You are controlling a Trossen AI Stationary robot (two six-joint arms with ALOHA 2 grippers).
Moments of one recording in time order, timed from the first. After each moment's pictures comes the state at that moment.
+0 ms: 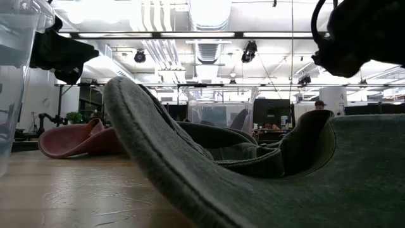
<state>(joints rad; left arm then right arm) -0.14 0.05 0.03 -0.02 -0.18 -0.14 0.50 1.85 1.29 -1.01 -0.33 1.62</state>
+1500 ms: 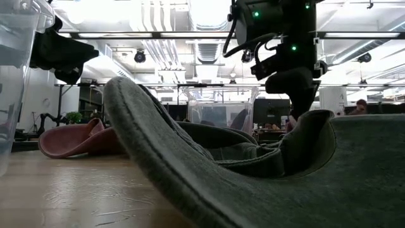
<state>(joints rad) -0.14 0.05 0.03 -0.02 -0.18 -0.14 0.11 1.82 1.29 -1.23 0.34 0.88</state>
